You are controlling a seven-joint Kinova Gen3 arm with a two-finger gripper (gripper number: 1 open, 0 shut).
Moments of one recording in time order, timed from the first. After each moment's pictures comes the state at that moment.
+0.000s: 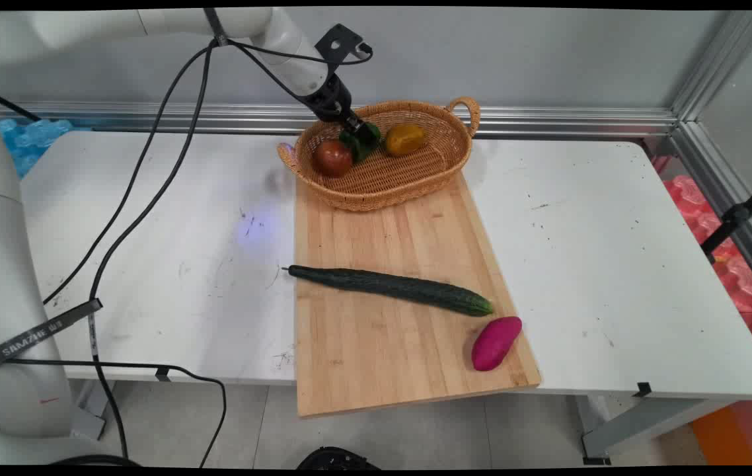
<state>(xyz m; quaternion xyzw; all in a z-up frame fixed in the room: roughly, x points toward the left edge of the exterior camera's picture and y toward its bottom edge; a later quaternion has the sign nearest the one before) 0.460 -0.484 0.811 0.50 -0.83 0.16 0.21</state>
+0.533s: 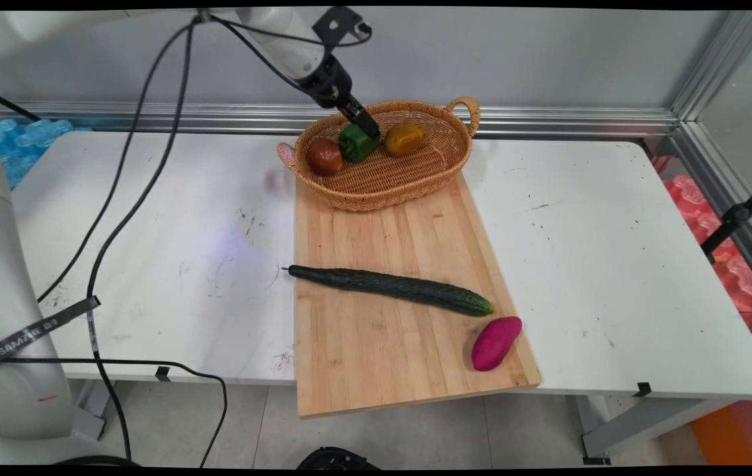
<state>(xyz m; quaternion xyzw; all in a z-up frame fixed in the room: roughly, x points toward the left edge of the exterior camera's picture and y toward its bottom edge) 0.456 -0.466 0.853 0.46 -0.84 0.16 0.23</state>
